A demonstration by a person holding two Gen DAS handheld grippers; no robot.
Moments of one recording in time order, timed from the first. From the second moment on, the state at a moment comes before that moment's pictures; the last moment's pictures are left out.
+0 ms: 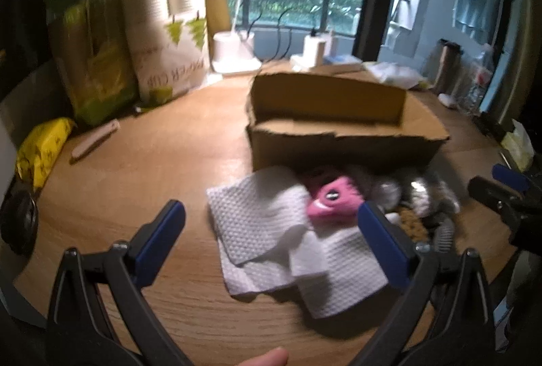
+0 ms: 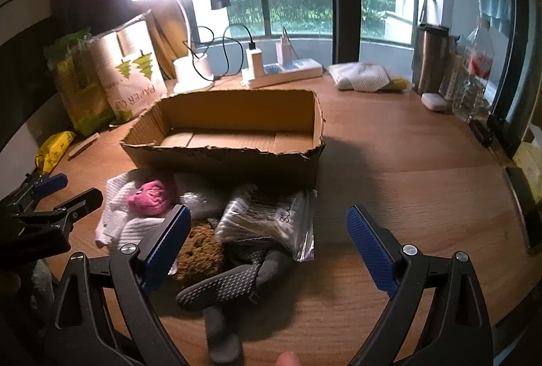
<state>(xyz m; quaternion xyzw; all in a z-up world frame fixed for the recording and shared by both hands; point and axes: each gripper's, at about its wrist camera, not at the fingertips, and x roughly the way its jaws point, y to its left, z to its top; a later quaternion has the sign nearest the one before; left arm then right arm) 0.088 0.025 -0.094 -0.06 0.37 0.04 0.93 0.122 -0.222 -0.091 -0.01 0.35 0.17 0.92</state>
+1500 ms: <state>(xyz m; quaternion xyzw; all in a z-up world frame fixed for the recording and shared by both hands) 0.115 0.047 -0.125 -0.12 0.42 -0.06 0.90 0.167 -0.210 -0.145 0.02 0.41 0.22 0.88</state>
